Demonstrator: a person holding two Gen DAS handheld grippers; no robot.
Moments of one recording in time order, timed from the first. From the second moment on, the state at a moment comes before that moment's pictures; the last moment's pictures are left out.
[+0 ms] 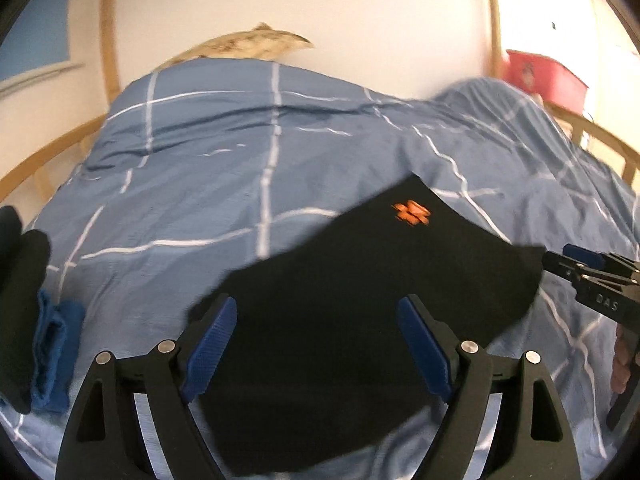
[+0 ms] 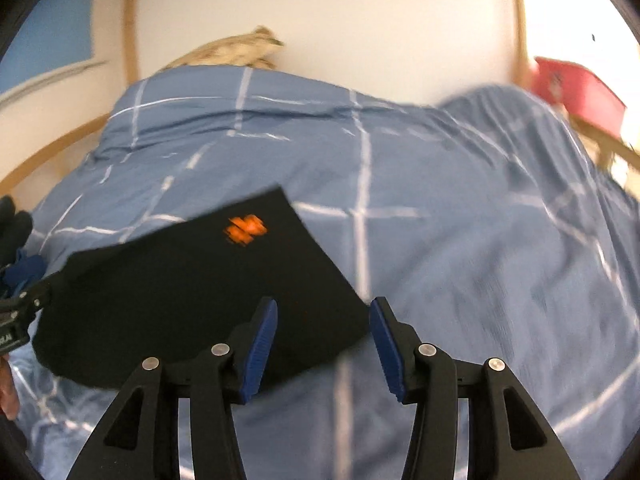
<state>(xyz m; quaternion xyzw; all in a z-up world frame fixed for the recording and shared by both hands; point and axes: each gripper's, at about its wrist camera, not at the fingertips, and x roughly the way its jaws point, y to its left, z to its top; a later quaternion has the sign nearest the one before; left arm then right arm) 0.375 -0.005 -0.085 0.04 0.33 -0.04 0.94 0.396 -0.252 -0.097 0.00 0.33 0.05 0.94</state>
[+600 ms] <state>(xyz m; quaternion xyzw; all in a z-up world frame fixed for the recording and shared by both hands) 0.378 -0.015 -0.099 0.04 0.34 -0.05 0.94 0.431 -0.276 -0.149 0.14 0.38 0.09 0.91</state>
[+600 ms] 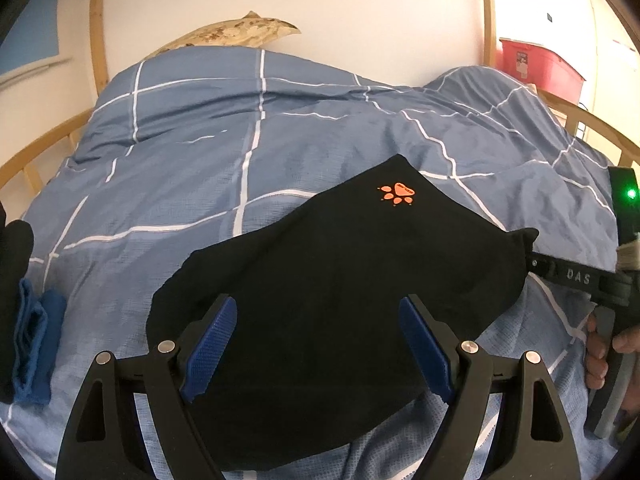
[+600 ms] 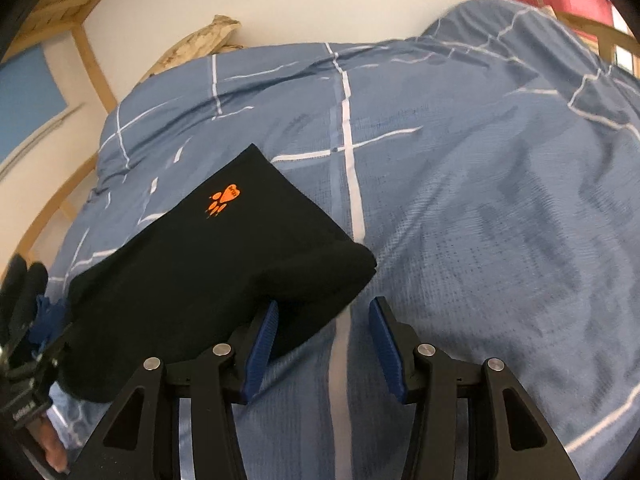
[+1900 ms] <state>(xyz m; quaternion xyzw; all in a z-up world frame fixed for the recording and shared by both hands) 0.355 -0.040 -0.087 0.04 0.34 -0.09 0.93 0.363 -0.285 -0.104 0.03 0.37 0.03 0.93</state>
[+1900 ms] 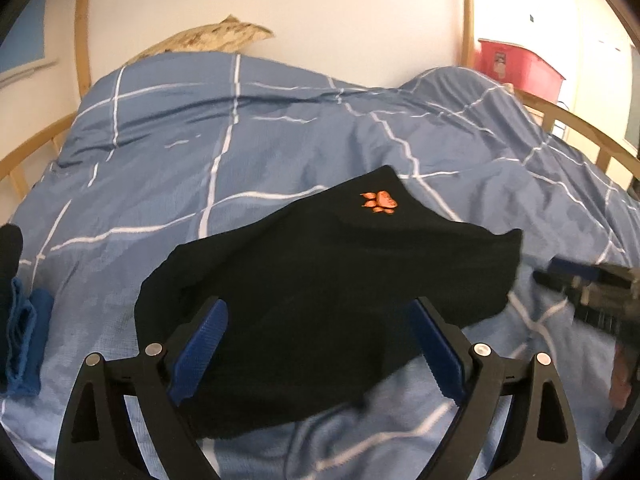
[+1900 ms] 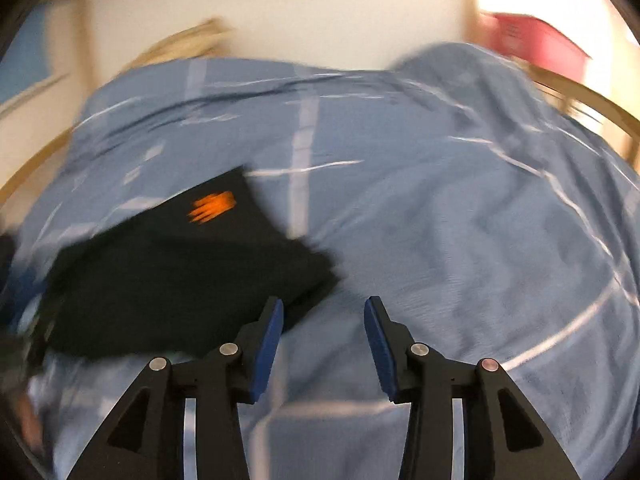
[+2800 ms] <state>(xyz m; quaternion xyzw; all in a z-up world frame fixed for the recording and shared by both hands) 0.360 -0.047 -0.095 0.06 0.36 -0.10 0.93 0.380 -0.257 -0.139 0.01 0.41 0.22 0.89</state>
